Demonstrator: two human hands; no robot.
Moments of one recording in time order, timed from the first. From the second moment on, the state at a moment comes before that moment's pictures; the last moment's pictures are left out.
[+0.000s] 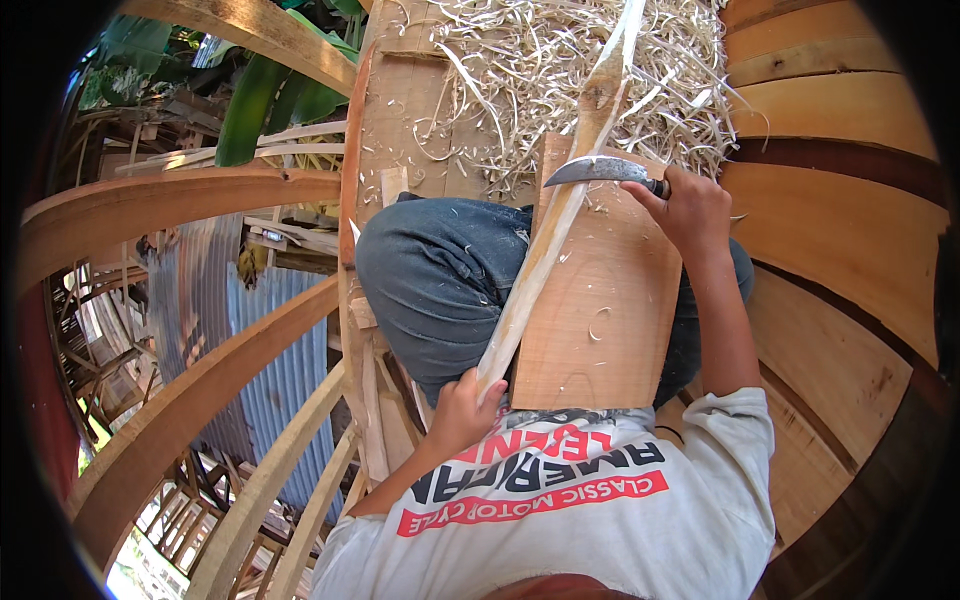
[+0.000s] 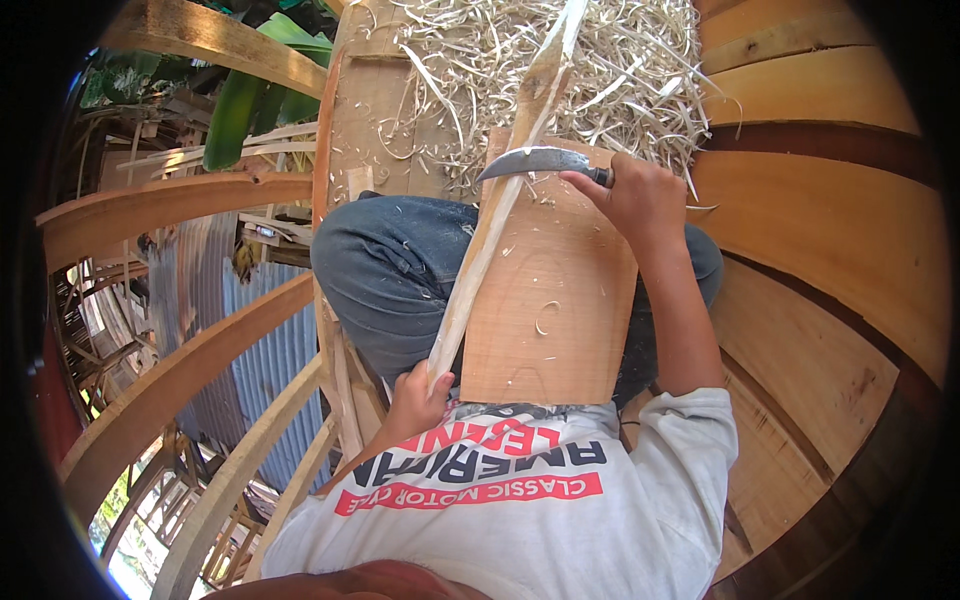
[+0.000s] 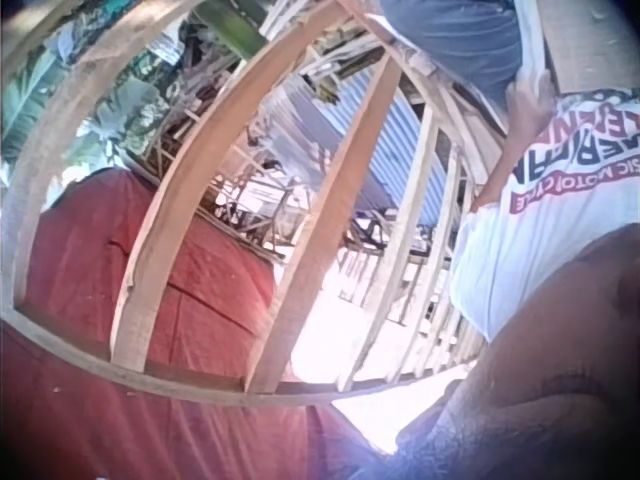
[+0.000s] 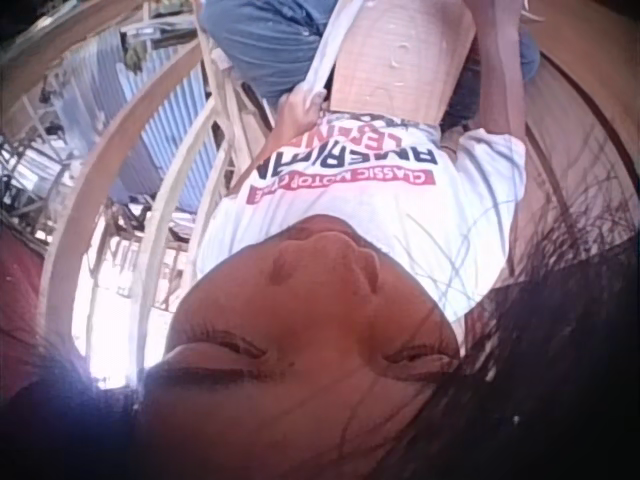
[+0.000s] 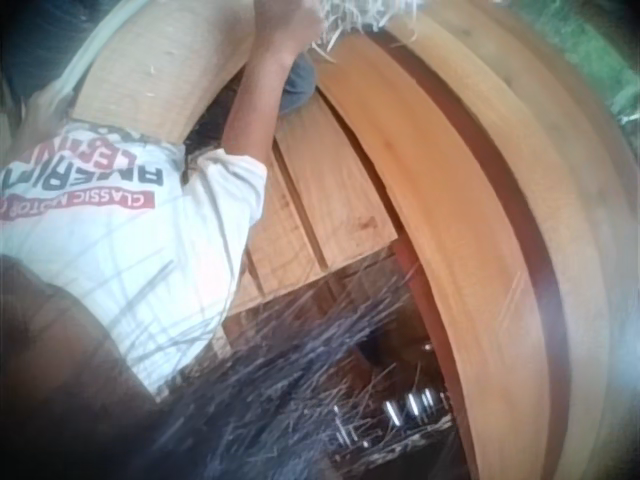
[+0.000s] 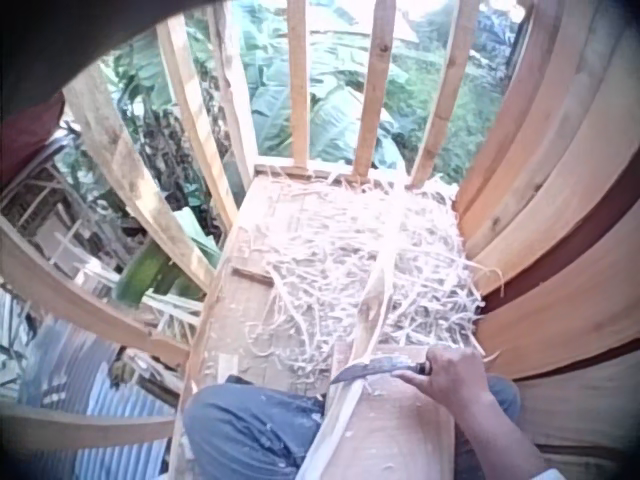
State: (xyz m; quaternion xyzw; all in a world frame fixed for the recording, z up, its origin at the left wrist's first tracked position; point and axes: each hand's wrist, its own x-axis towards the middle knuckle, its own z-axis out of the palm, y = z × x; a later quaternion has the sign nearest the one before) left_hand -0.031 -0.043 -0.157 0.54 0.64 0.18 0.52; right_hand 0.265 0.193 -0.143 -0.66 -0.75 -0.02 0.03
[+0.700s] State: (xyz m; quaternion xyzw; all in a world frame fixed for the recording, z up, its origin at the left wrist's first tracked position) left_hand -0.030 -0.043 -0.160 0.56 0.63 0.18 0.50; right_hand 0.259 0.172 -0.136 -0.72 -0.69 0.06 0.05
